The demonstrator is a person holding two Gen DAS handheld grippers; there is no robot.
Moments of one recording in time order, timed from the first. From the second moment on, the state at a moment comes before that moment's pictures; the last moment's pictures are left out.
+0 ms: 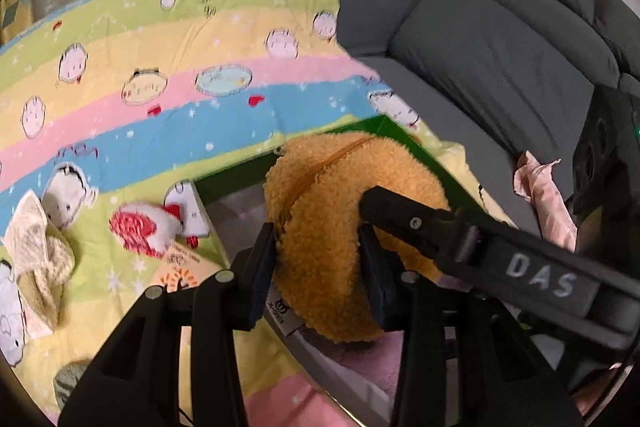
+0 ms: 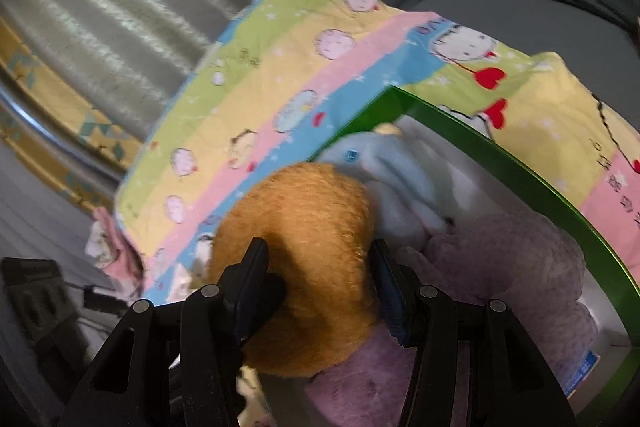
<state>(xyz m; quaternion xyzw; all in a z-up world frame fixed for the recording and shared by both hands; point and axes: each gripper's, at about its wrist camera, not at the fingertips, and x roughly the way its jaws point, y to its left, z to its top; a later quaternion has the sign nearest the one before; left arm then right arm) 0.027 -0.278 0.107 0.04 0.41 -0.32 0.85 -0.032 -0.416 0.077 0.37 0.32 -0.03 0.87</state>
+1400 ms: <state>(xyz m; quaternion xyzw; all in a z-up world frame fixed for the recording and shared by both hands) -0.046 -0.012 0.096 -0.11 0.37 -0.10 0.92 -0.056 -0.321 0.132 0.23 0.28 -0.03 0.93</state>
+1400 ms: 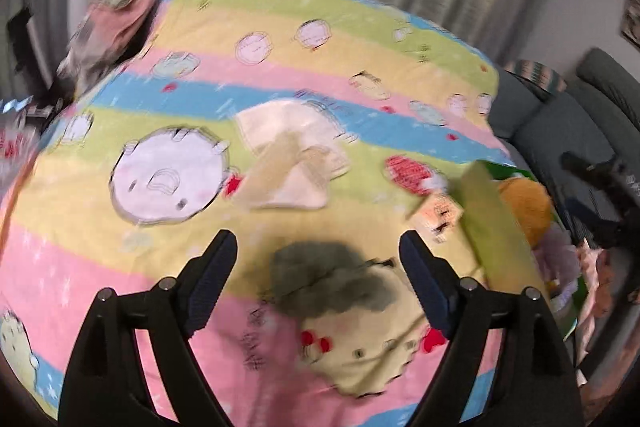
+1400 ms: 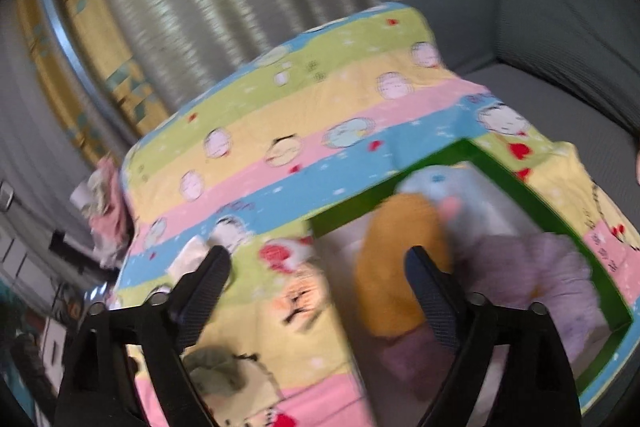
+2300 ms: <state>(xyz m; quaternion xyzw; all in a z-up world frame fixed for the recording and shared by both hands) -0.024 -0.015 0.028 -0.16 0.47 -0.17 0.85 0.018 -0.150 0.022 0.17 0.52 0.14 0.83</state>
